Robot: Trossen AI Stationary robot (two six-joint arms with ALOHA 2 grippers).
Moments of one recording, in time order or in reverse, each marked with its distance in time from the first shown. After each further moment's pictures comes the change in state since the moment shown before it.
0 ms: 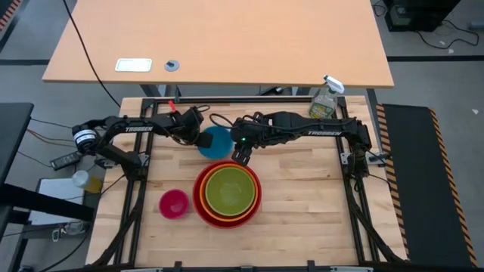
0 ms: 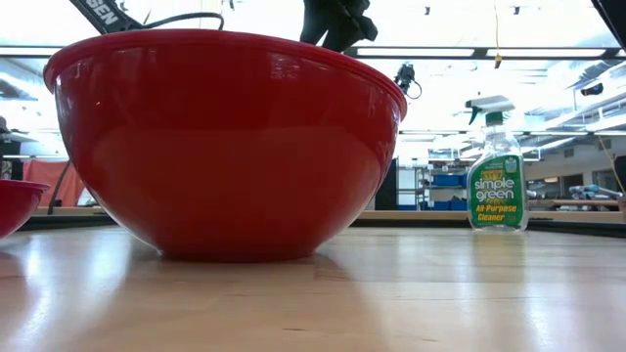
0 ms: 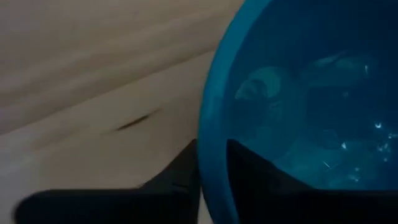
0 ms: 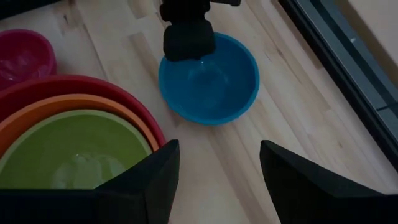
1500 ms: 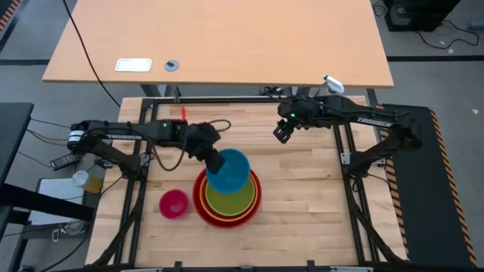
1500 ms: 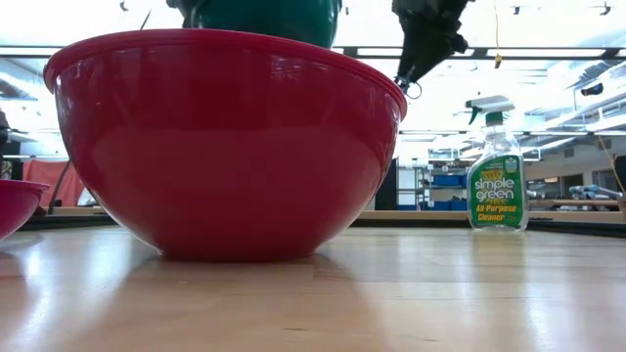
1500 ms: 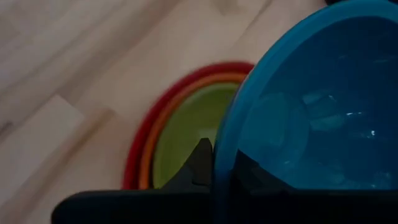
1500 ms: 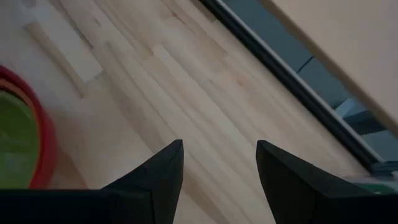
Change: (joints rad) left arm -0.512 -0.059 0.512 -0.360 -0.067 -0.064; right arm -0.194 -0.542 -0.603 0.072 0.036 0.023
